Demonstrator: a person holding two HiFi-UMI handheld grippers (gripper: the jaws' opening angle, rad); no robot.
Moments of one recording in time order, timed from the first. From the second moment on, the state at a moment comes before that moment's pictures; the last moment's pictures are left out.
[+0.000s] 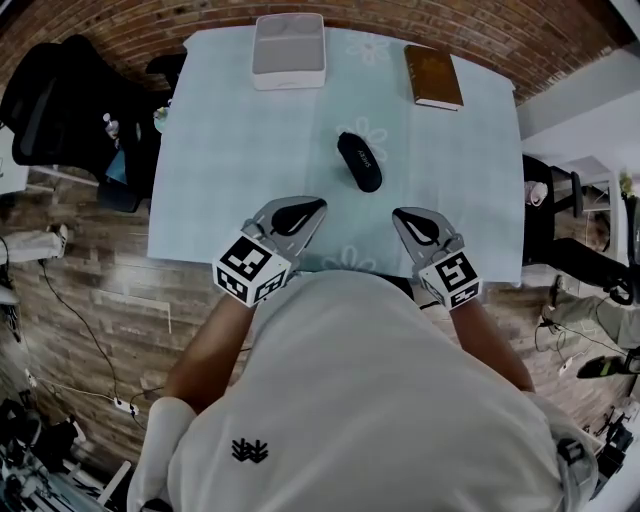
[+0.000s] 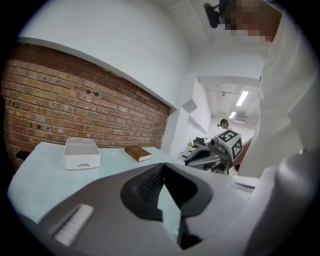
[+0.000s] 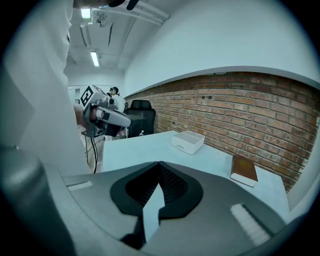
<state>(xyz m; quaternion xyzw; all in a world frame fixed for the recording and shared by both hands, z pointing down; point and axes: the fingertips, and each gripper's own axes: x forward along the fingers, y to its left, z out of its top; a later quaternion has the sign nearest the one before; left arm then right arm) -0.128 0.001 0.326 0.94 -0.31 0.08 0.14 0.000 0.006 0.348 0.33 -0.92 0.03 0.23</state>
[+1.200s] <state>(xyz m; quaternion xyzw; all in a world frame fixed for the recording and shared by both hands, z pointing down) -0.128 0.026 0.338 0.94 -0.30 0.08 0.16 -0.002 0.034 0.343 0.31 -0.92 0.03 0.24</state>
